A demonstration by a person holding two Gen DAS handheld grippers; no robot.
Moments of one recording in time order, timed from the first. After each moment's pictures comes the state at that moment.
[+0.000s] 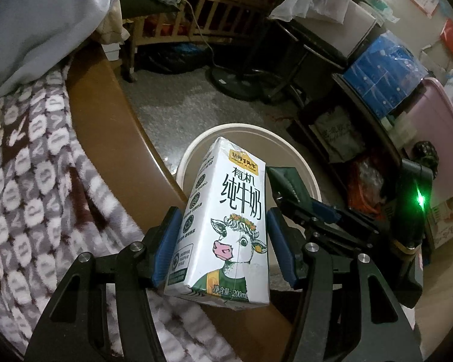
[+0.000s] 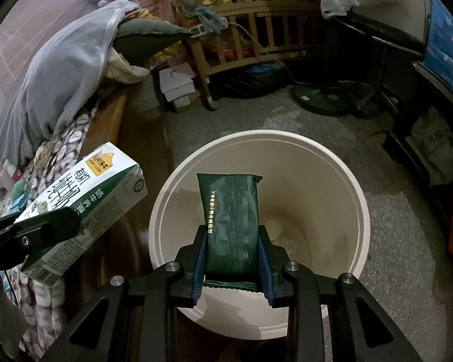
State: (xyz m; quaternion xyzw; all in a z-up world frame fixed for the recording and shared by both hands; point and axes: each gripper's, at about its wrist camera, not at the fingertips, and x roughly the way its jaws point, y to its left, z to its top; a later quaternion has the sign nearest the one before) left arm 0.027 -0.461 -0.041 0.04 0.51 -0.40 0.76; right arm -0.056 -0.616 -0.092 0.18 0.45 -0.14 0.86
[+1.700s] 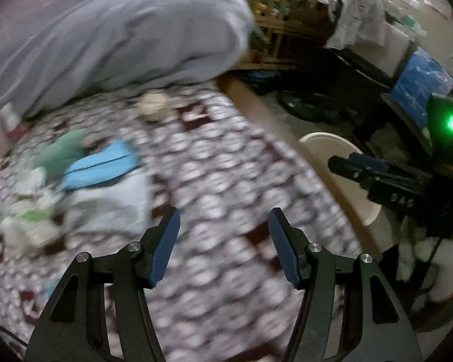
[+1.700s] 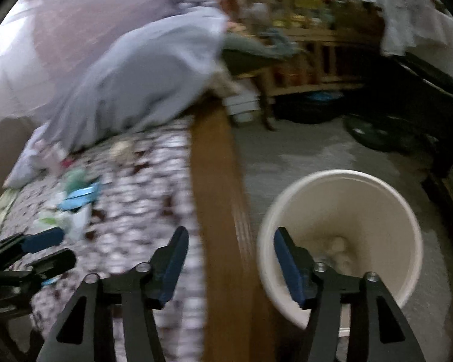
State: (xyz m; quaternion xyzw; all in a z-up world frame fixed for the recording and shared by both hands) left arm 0.009 -0.255 -0.003 0.07 0.45 -0.28 0.85; right arm -0.021 -0.501 -0.033 0.14 0.41 -0.03 0.90
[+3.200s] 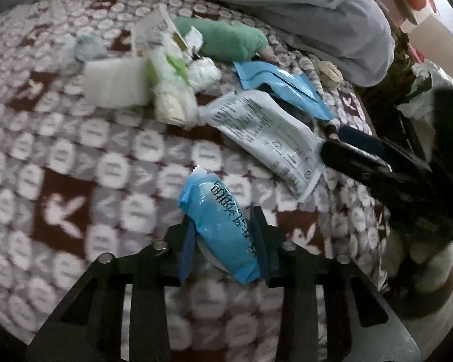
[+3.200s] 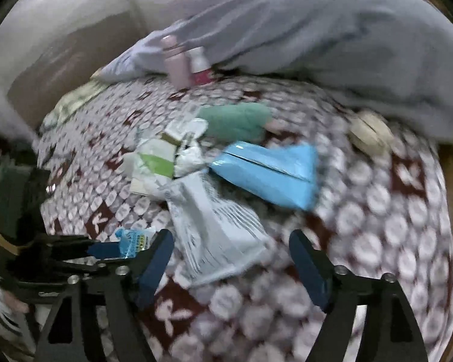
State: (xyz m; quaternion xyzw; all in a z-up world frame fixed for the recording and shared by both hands) left arm 0.035 -0.061 -0.080 -0.13 0.55 -0.16 0.81; right arm 0.084 -0.256 -0.059 -0.01 0.46 0.26 0.85
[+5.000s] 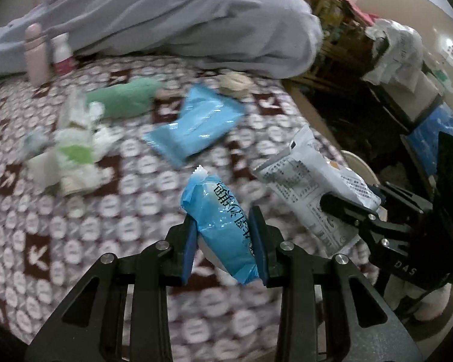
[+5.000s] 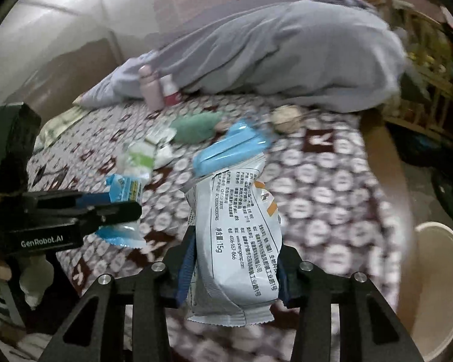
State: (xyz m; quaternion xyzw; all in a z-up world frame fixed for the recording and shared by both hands) left arm 0.013 -0.174 -0.015 -0.03 0.48 -0.23 0.85; right arm -0.012 -0.351 -0.029 0.04 0.42 0.17 0.89
